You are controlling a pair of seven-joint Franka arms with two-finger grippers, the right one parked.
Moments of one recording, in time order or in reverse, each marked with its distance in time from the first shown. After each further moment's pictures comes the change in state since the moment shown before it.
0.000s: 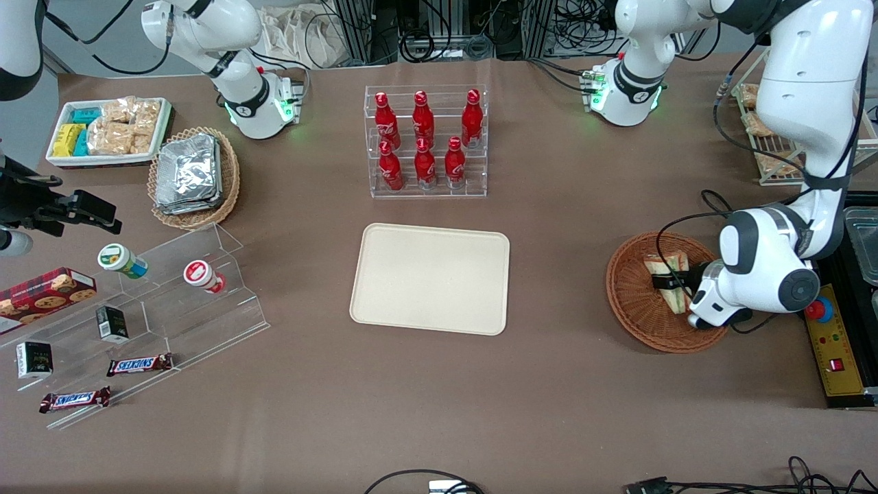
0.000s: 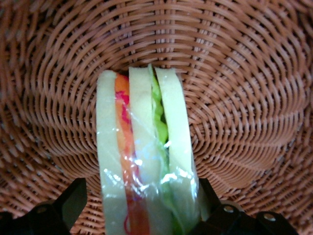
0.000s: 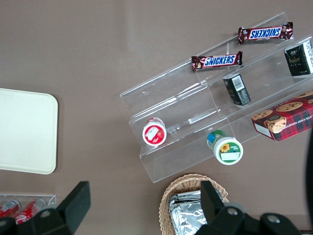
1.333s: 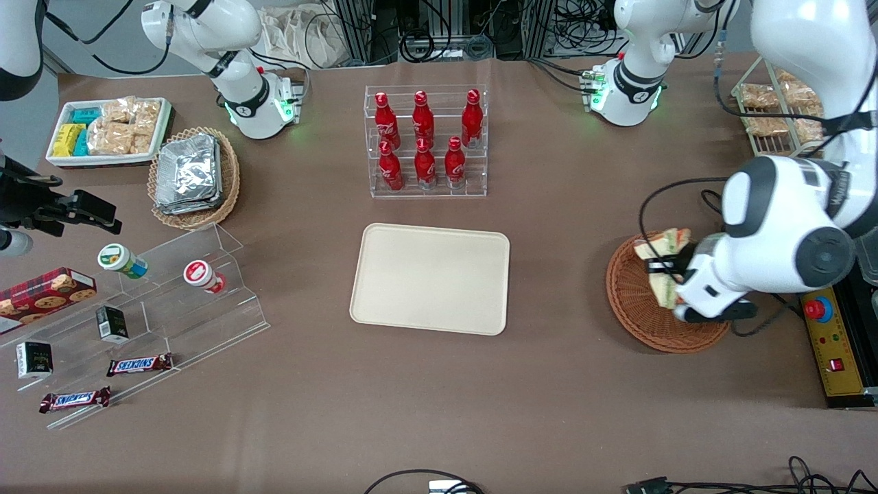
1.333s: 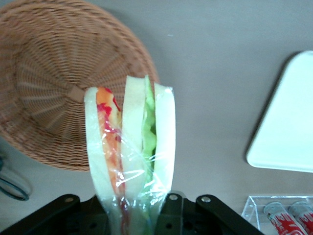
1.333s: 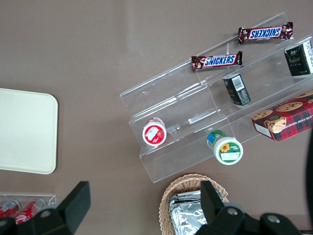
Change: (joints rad) arm -0.203 -0.210 -0.049 0.250 -0.038 -0.348 -0.085
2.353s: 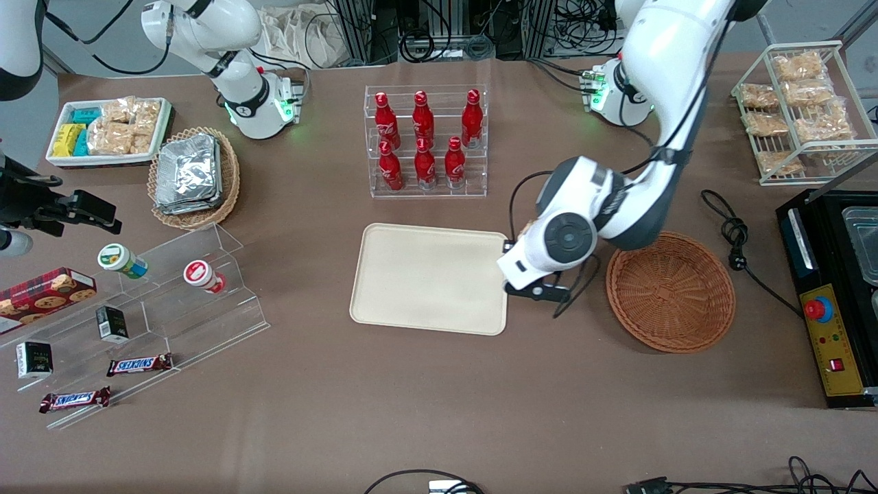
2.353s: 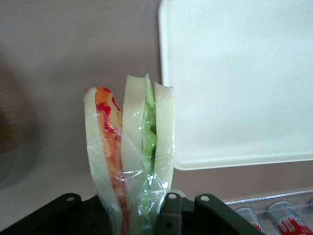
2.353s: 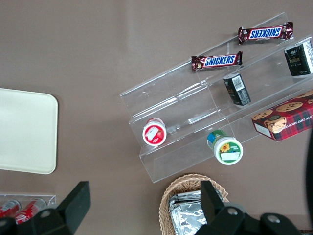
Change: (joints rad) arm -0.371 0.190 -0.006 0.003 -0.007 0.207 -0.136
